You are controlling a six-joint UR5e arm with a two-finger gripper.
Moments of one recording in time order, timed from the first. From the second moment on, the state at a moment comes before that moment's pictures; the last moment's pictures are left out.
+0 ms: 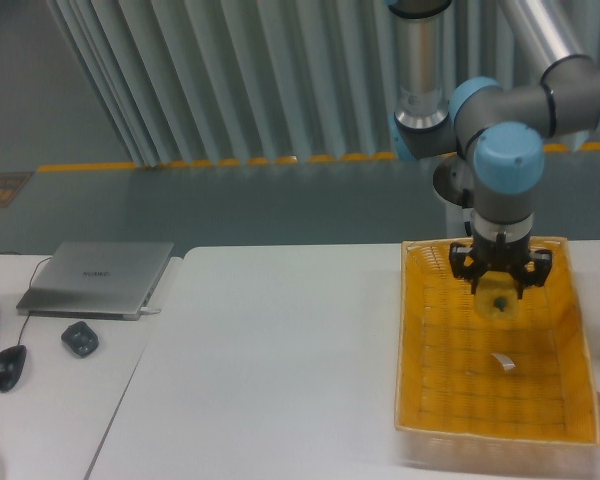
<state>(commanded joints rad) 2.42 -1.77 -1.50 -1.50 1.61 0.64</state>
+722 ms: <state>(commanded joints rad) 2.54 -1.87 -1.43 -1.22 1.76 1.14</state>
